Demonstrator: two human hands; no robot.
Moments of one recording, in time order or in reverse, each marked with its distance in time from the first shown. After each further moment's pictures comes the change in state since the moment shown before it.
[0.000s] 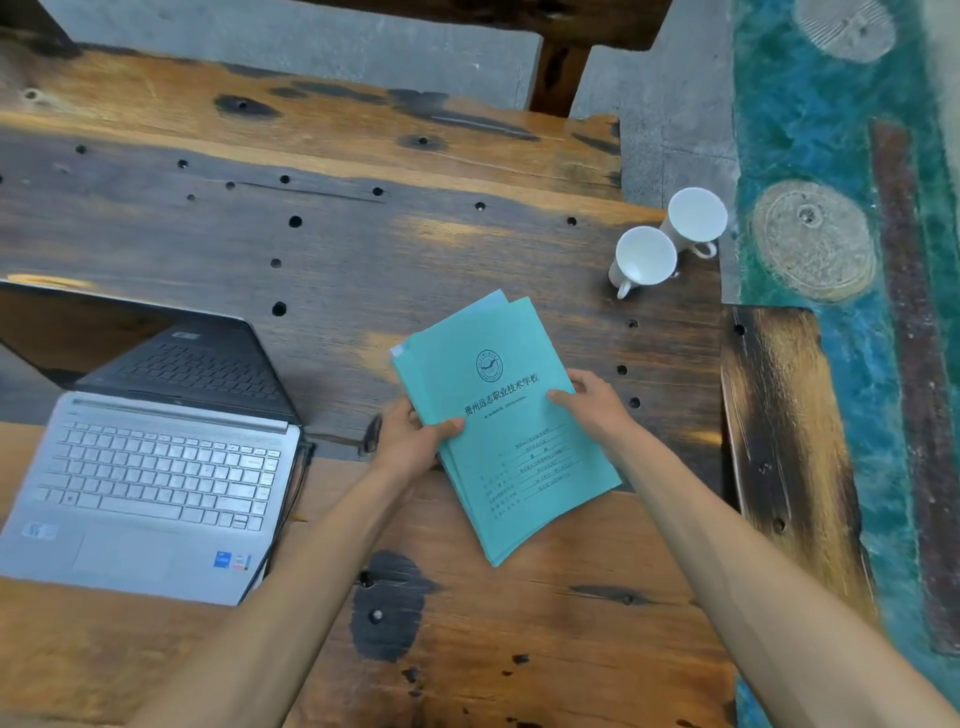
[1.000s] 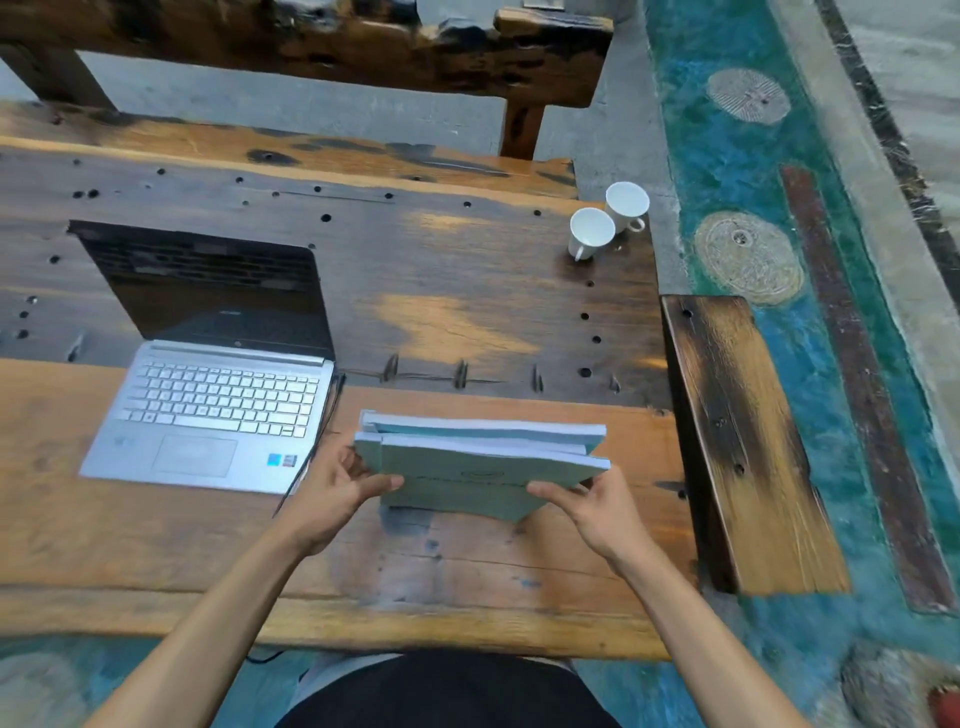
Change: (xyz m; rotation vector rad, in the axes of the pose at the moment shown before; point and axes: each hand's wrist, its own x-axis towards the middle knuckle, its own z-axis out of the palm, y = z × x) left_hand -0.196 -0.086 -0.133 0.192 -0.307 0.375; right_hand -0.276 0.141 0.040 0.193 0.022 -0.477
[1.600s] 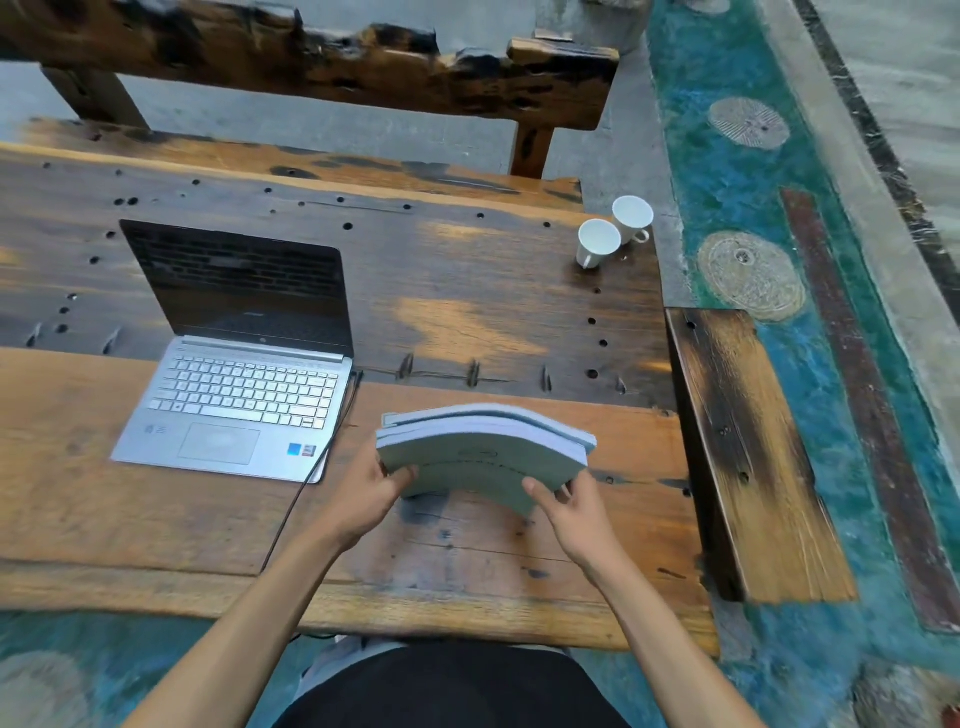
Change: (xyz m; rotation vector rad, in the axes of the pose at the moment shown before) left_hand -0.023 -0.005 0.018 0.184 0.068 0.032; right_hand -0.023 0.021 0.038 0.025 0.035 0.037
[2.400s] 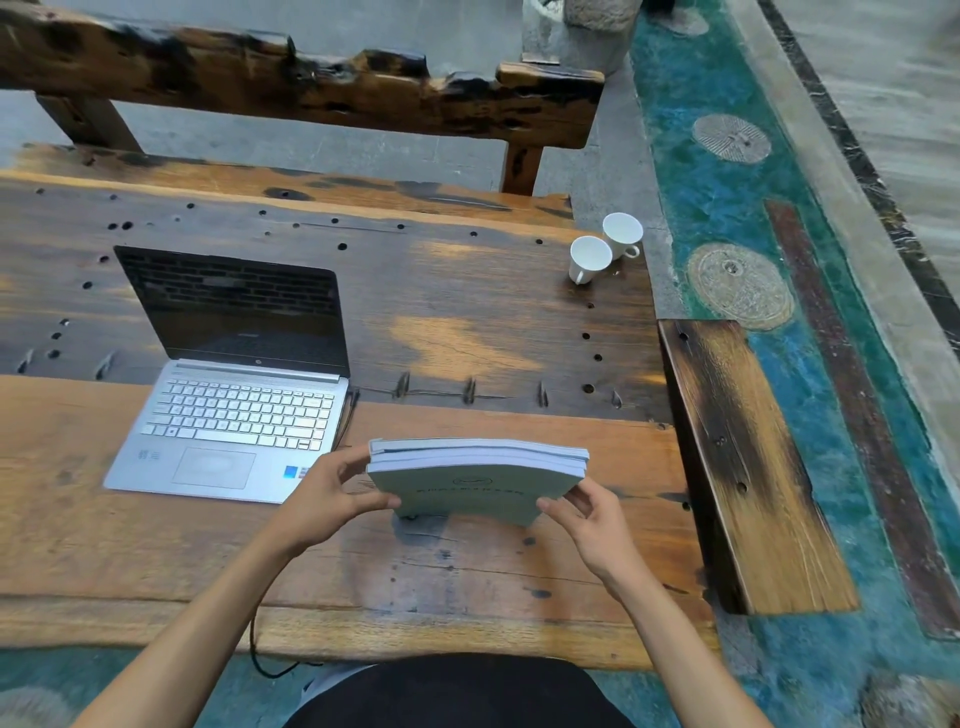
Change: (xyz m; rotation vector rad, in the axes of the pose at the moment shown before) left_hand 0.011 0.000 -0.052 0.182 -0.157 0.120; right_hand 0.006 0.004 -0.023 -0.008 -0.020 -0.103
